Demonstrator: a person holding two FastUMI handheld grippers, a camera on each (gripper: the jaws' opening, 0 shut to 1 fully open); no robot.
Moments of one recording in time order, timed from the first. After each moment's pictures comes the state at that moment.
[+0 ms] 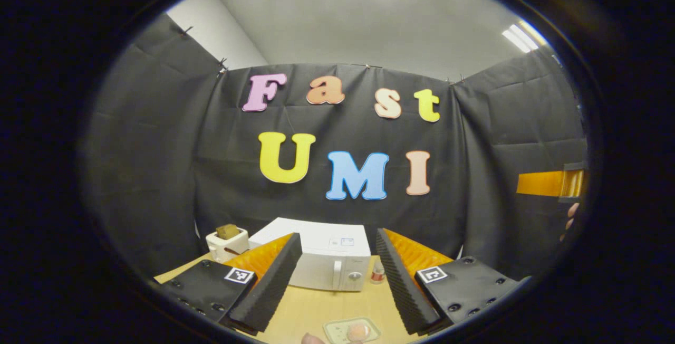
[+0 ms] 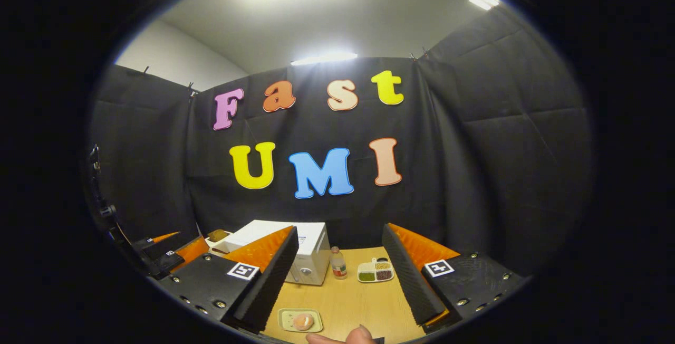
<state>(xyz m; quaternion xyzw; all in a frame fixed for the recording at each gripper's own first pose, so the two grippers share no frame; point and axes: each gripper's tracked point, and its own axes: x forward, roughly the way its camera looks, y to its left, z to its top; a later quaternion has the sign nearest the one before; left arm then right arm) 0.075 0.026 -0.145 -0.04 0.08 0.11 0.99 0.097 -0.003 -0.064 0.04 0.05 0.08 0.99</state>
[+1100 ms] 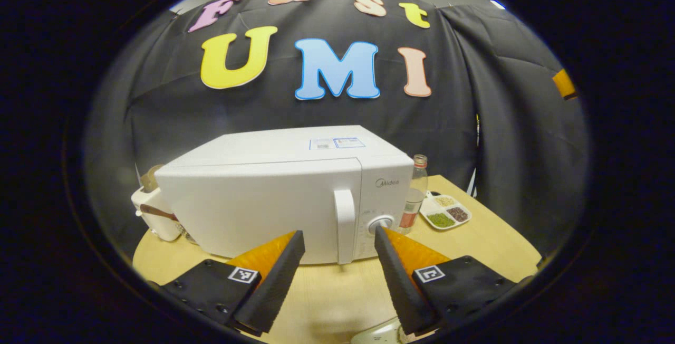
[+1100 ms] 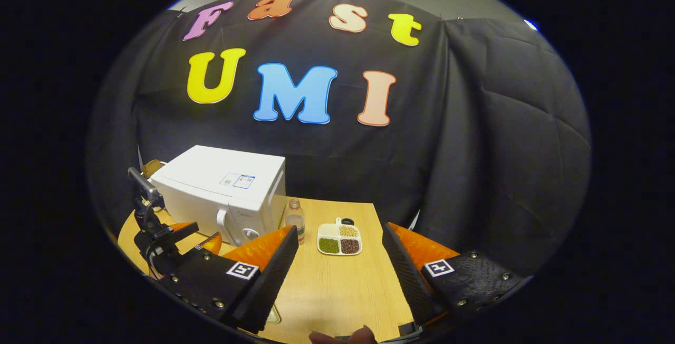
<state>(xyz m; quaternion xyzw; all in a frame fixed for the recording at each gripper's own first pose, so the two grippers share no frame) 0.256 0.069 -0.498 0.00 0.28 0.00 0.96 0.223 0.018 -0.209 -0.08 0.25 0.00 0.96</state>
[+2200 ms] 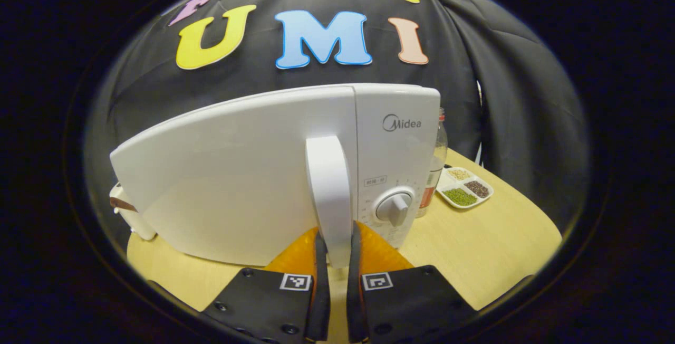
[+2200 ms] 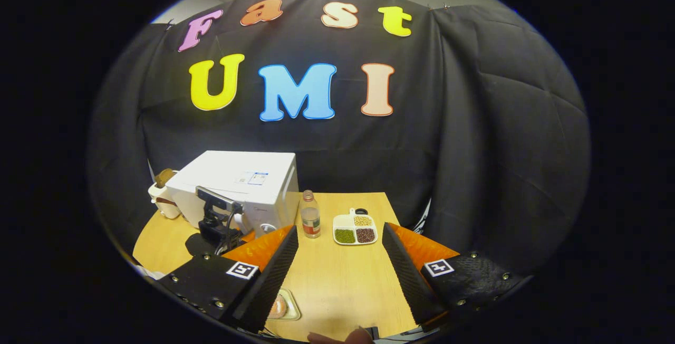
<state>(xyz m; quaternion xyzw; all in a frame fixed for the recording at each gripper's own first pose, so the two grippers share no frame) 0.294 0.058 -0.583 0.01 0.32 -0.03 0.95 0.177 0.042 -0.210 -0.02 0.25 0.03 0.97</state>
